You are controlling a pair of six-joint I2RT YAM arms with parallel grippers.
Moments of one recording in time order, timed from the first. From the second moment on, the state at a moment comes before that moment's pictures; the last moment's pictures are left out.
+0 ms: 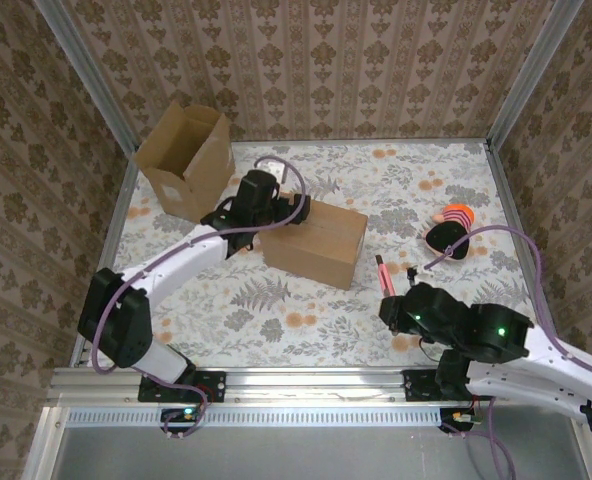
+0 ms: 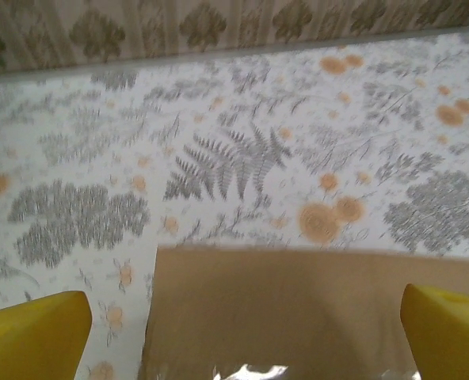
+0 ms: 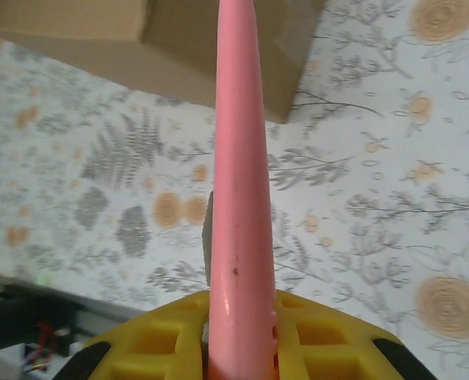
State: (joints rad) left arm -0.67 1.52 1.19 -0.21 -0.14 -0.25; right arm 1.06 0.63 0.75 -0.99 0.30 1.12
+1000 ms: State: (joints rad) left arm -0.50 2.07 1.88 -0.61 -0.07 -0.02; right arm 1.04 1.38 1.05 -1.00 0.56 1.11
